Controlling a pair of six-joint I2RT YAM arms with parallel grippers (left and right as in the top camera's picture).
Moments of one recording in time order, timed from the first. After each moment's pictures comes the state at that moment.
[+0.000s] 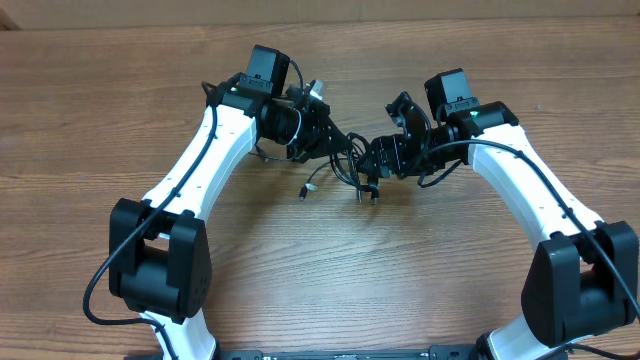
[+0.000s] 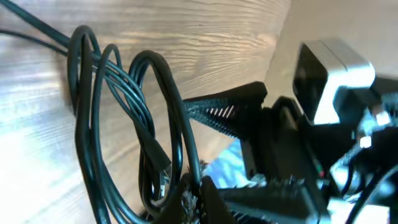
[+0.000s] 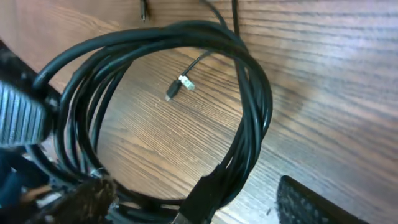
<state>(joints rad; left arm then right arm) -0.31 1.92 1.55 -0.81 0.93 -0.68 0.24 1.75 1.33 -0.86 -0.63 0.04</state>
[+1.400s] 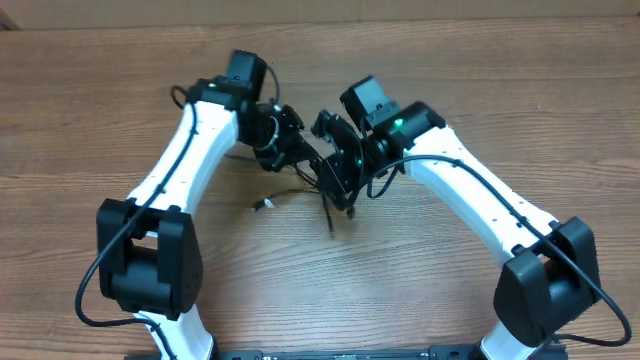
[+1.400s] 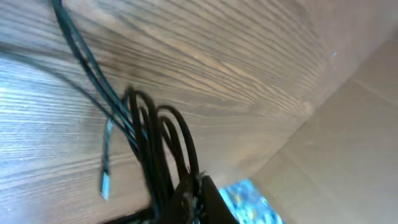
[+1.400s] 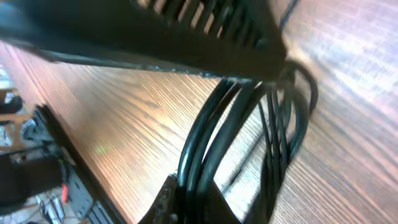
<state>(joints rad) -0.21 1.92 1.55 -0.98 0.72 -0.87 0.55 1.82 1.56 -1.00 -0.51 0.01</state>
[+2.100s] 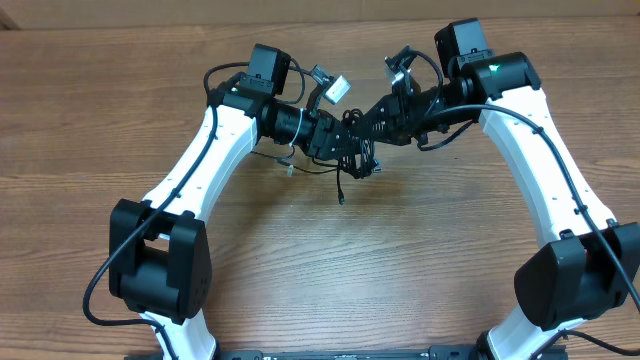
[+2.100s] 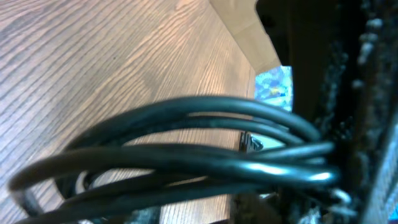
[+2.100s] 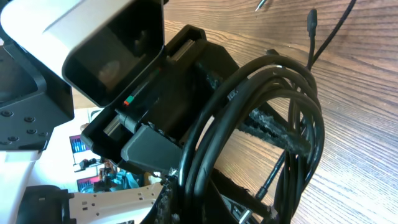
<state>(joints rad) -0.31 1.91 1.55 -0.78 1.15 0.17 0.23 1.83 1.72 -1.16 -1.01 0.24</state>
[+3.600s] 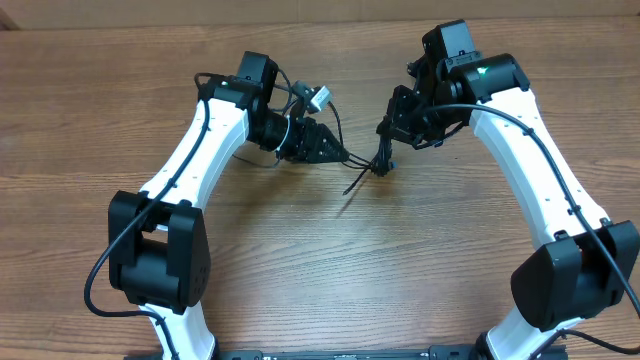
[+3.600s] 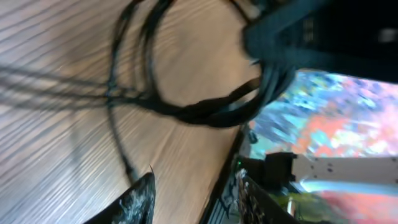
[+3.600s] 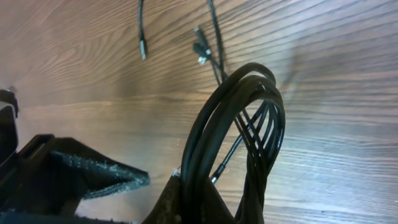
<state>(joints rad) -0.27 1.95 1.58 -1.01 1.05 0.08 0.26 1.83 1.72 -1.14 -0.45 0.56</state>
